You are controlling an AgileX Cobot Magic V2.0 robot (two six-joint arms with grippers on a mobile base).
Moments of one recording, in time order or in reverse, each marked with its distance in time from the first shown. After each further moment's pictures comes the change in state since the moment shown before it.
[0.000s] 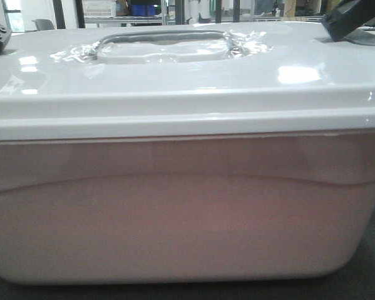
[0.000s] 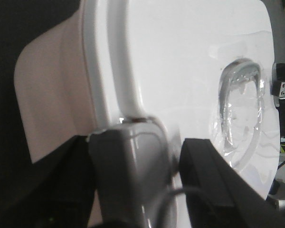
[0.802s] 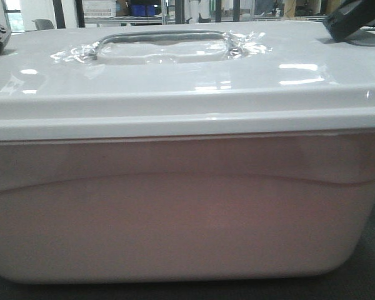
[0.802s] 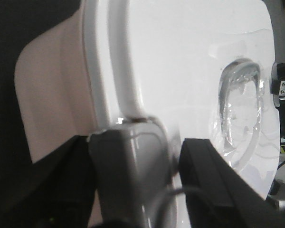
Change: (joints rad) left arm 0.000 0.000 0.000 -0.003 0.002 0.000; right arm -0.002 0.000 0.000 -0.001 -0.005 0.000
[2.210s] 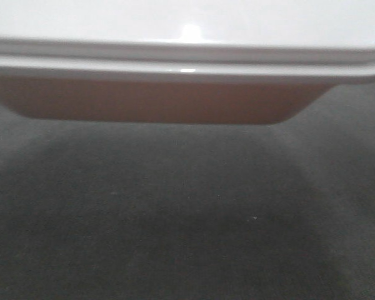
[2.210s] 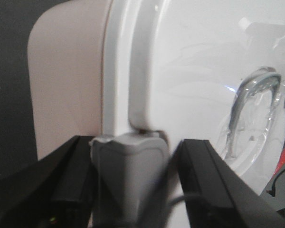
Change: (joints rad) left arm 0.016 -0.433 -0.073 -0.020 -0.070 0.059; right arm -0.013 -0.345 0.002 0.127 -0.033 -0.244
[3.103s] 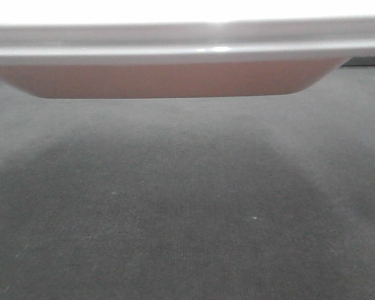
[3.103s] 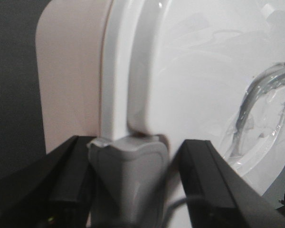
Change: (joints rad) left arm 0.000 -0.036 0.000 0.007 0.006 0.000; right arm 0.000 -0.093 0.000 -0.006 -0.011 0.000
